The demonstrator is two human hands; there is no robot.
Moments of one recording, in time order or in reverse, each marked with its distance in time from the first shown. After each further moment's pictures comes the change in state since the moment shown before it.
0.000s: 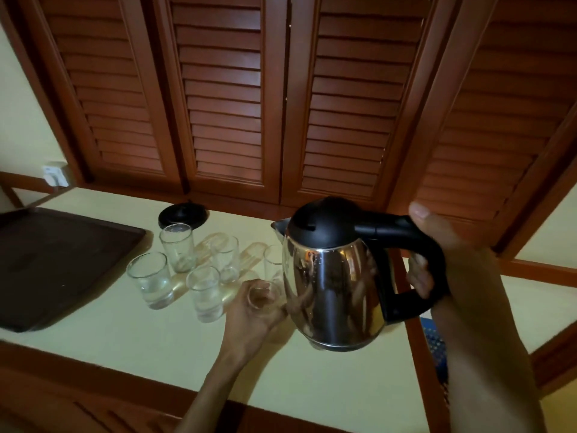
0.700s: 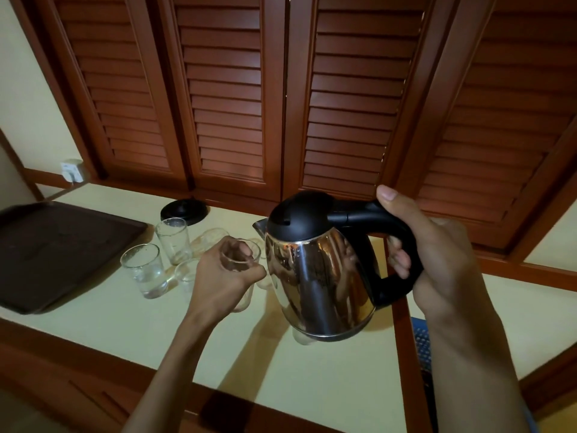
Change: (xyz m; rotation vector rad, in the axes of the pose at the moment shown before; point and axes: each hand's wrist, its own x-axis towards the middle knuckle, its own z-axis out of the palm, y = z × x) left_hand 0.003 0.086 -0.010 0.057 0.141 0.135; right_hand 0.026 0.004 -0.021 0.074 -0.046 0.127
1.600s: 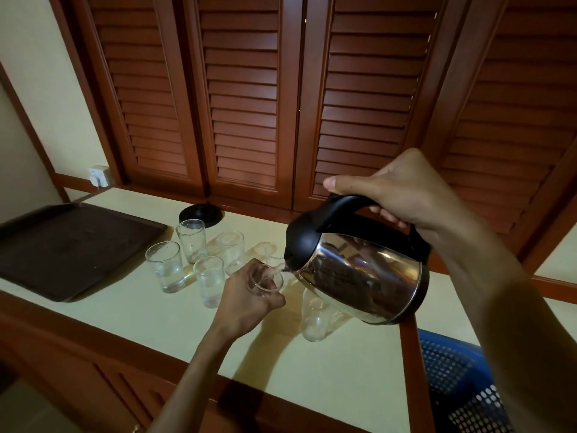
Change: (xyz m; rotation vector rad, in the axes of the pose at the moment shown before) left_hand -0.029 -0.020 0.005 0.144 -0.149 -0.021; right_hand 0.020 -0.069 0.036 -0.686 -0.155 -0.111
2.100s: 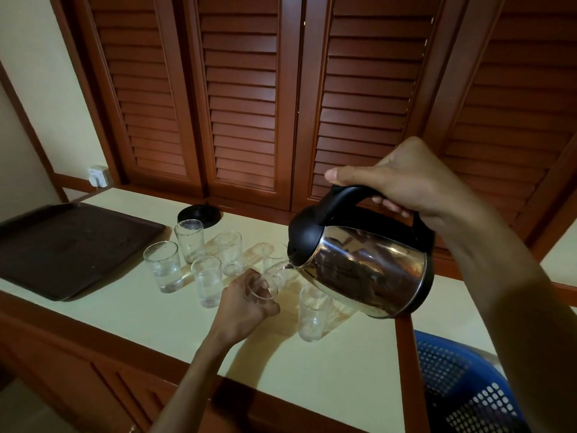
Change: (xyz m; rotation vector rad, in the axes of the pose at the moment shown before) left_hand -0.005 -0.014 0.006 0.067 0.013 -0.060; right_hand 0.002 -0.011 -0.013 -0.049 -0.028 0.002
